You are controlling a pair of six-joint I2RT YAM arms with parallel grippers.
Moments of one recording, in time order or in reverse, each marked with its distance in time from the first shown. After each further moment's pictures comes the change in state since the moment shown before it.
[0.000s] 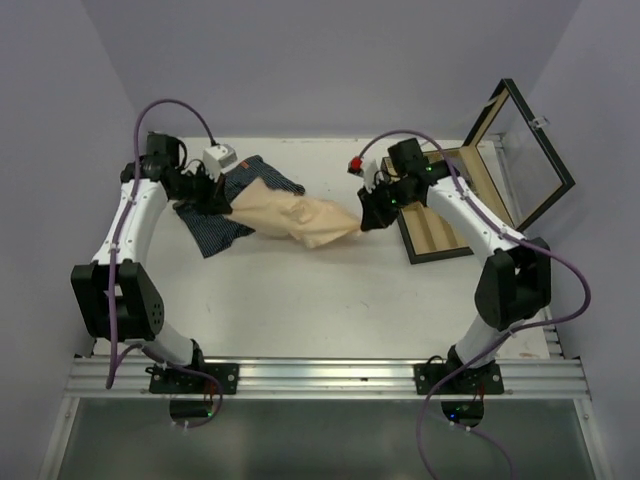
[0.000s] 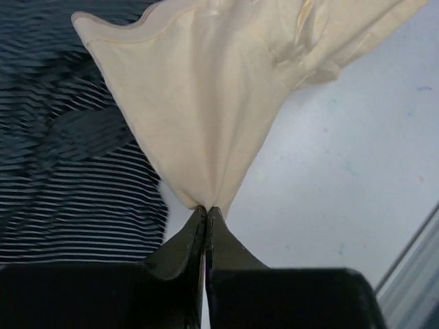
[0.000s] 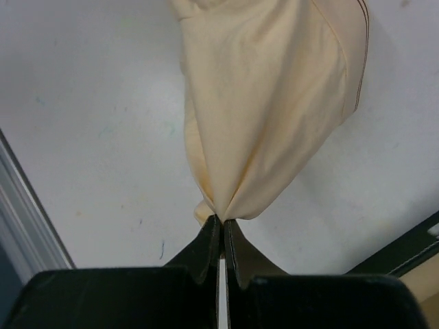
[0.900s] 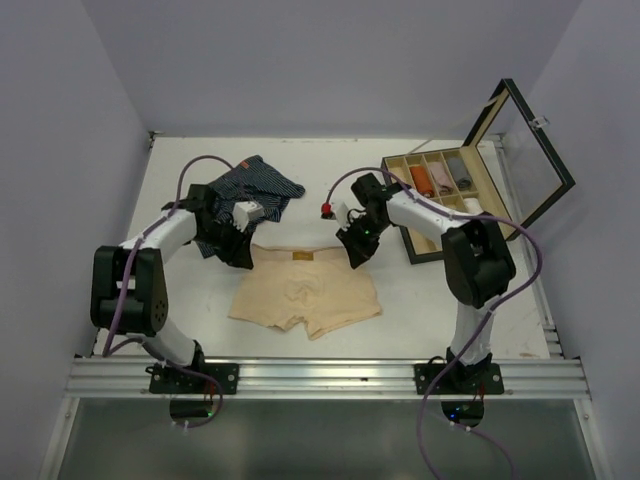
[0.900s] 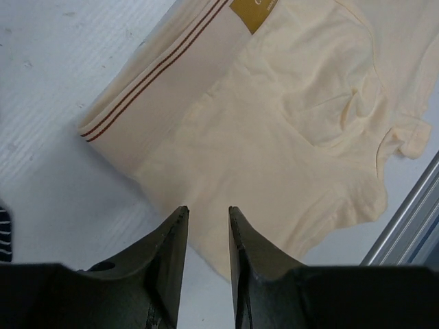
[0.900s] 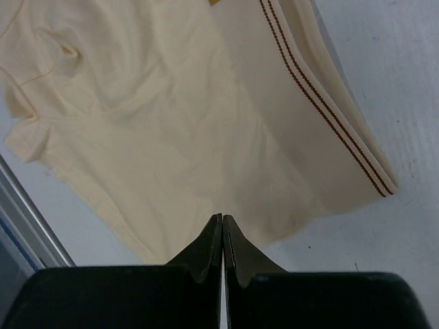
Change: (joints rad) left arm -0.110 -0.040 -0.486 0.113 -0.029 0.027; right arm 0.147 0.159 -0.176 -0.042 0.058 -0.085
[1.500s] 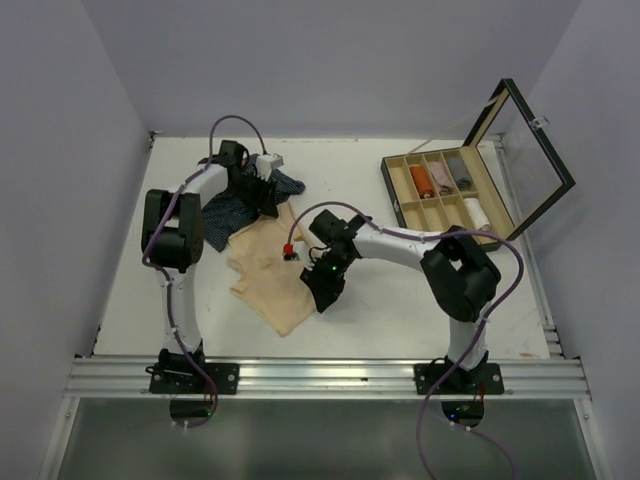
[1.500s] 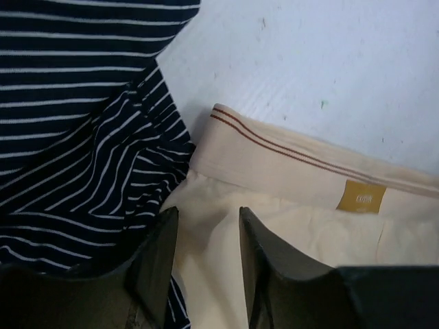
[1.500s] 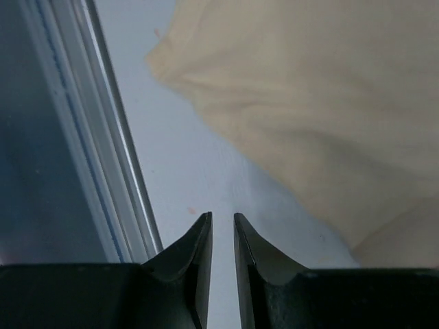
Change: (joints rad) left arm -0.069 0.597 0.598 0.136 -0.006 -0.233; right arm 0.282 0.038 -0.119 0.140 -0.127 0.165
